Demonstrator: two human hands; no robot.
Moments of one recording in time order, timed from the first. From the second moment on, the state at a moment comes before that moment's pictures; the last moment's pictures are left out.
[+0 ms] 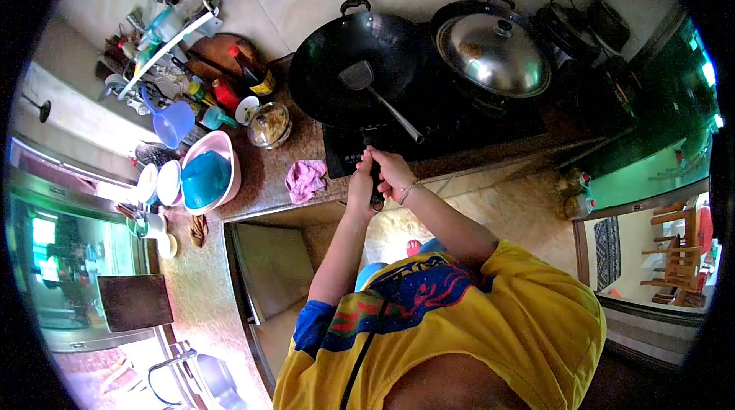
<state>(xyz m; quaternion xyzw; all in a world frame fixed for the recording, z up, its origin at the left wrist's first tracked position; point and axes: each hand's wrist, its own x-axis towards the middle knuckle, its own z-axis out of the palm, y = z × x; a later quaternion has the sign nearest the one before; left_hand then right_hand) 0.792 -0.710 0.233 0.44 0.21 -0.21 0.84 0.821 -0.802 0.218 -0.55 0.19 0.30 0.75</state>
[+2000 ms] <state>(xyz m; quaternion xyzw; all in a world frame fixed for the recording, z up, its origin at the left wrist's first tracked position) 0.832 -0.655 0.197 0.83 0.10 0.18 0.51 1.067 -0.787 0.359 -0.96 -0.14 -0.09 0.22</state>
